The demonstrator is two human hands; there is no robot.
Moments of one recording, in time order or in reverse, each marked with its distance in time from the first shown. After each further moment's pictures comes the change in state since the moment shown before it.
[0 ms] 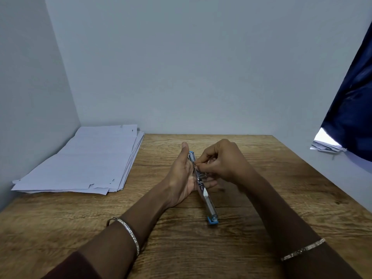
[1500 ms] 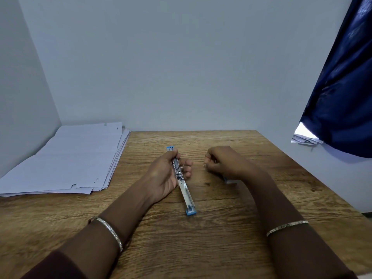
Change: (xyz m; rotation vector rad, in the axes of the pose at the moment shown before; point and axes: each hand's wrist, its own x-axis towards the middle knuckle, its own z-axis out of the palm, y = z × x) left_hand 0.001 0.002 -0.006 -0.196 0.133 -0.010; right_hand -0.008 0.039 -0.024 -0.386 -0.188 0.121
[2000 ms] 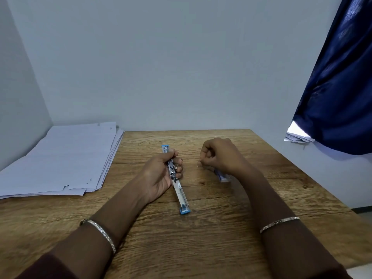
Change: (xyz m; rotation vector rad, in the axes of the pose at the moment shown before) left_hand -0.002 0.002 0.000 -0.022 -0.015 -0.009; right_hand -0.001 -0.001 -0.002 0.098 0.188 0.019
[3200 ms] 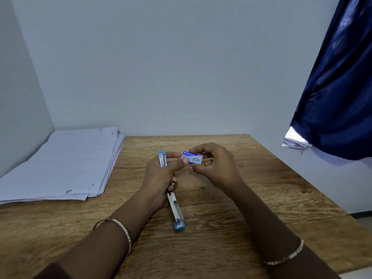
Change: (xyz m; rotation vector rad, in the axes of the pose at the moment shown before) left_hand 0.001 -0.014 0.001 0.274 0.204 0.328; right_hand -0.029 -0.031 0.017 0.462 0.284 -0.001
